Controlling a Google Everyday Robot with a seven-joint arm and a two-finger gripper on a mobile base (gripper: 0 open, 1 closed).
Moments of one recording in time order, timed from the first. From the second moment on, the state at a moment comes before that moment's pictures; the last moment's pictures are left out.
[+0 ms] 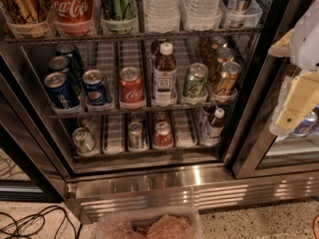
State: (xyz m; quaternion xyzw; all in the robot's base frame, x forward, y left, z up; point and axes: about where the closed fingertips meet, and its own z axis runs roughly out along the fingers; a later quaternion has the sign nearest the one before) arm 0.438 -0.217 0.976 -0.60 0.78 -0.03 0.16
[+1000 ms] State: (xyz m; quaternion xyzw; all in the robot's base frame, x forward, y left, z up) arm 0.428 -0.187 0.947 -0.73 0.66 -0.12 0.14
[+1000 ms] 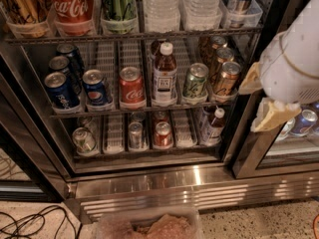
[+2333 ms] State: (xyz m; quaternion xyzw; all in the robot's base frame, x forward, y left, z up) arm 0.393 -0.172 0.960 -0.82 0.48 -0.31 0.09
